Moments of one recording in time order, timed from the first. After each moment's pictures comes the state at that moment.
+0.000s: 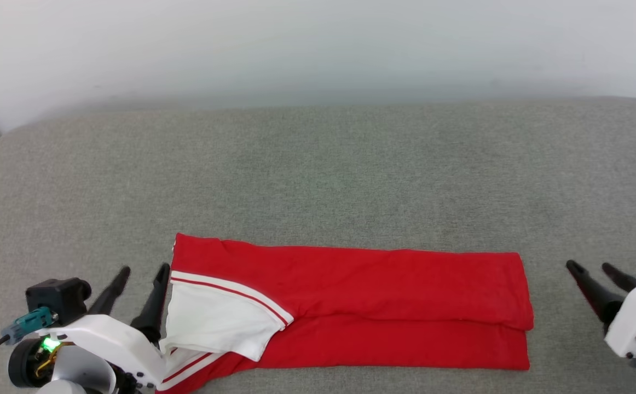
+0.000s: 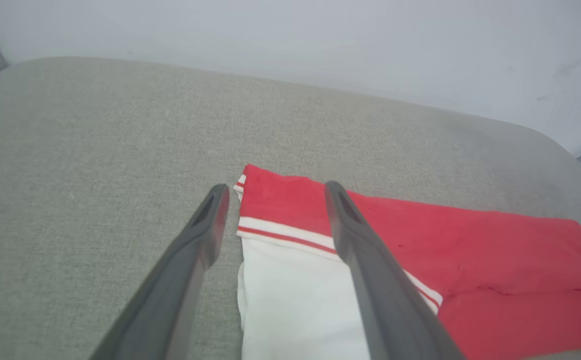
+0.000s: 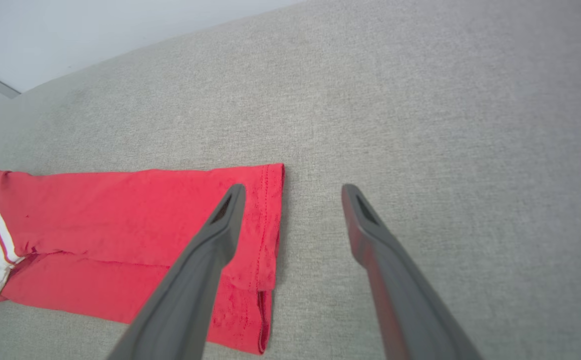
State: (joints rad) left arm -0.07 0.61 -0.41 -0.03 -0.90 0.20 0.01; right arm -0.09 -0.29 -0.11 0.06 0.57 0.13 0.57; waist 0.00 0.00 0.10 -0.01
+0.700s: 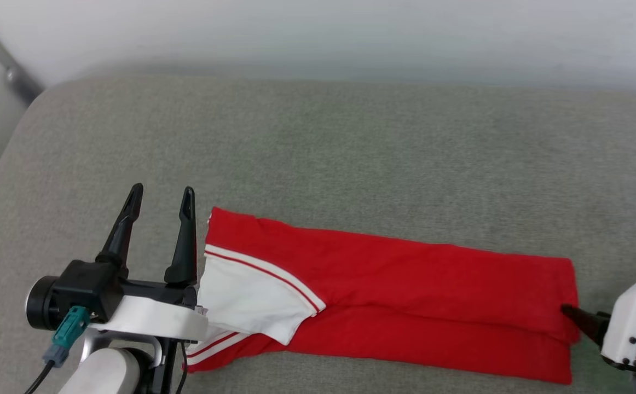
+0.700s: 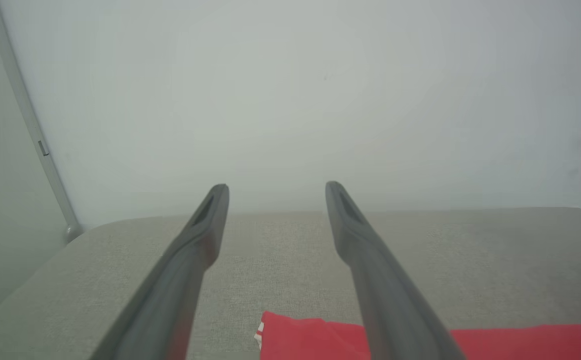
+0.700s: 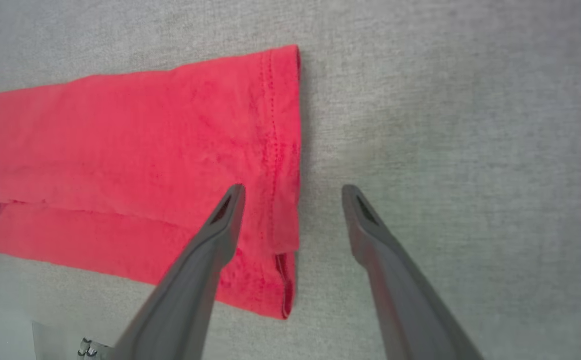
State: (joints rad) left arm -0.18 0.48 -0.41 -0.14 -0.54 0.30 -0.26; right arm -0.12 -0.18 -0.29 0.03 0.44 0.13 1.01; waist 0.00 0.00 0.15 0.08
